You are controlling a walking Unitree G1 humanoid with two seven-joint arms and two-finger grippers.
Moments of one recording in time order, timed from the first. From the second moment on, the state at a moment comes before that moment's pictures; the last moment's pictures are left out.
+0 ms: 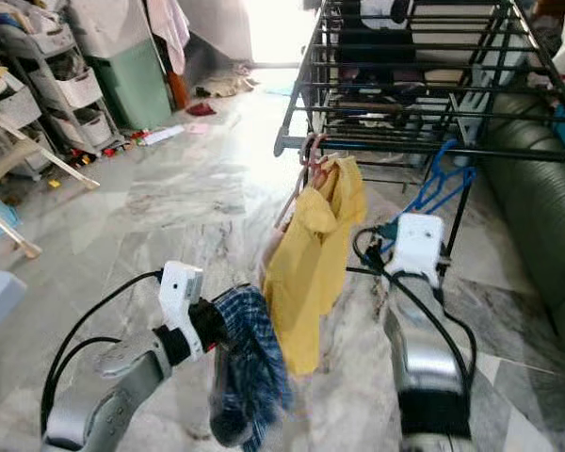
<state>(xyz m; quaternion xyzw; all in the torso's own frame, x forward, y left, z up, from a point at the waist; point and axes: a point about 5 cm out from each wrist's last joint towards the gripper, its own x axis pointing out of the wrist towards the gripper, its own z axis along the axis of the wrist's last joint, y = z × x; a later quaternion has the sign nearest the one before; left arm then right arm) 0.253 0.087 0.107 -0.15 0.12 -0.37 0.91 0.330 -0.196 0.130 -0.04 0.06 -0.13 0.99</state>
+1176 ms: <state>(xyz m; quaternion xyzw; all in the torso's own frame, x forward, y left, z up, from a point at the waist) 0.229 0.096 0.121 -0.13 0.16 -0.44 0.87 0.383 -0.222 0.137 -0.04 0.10 -0.22 0.97</state>
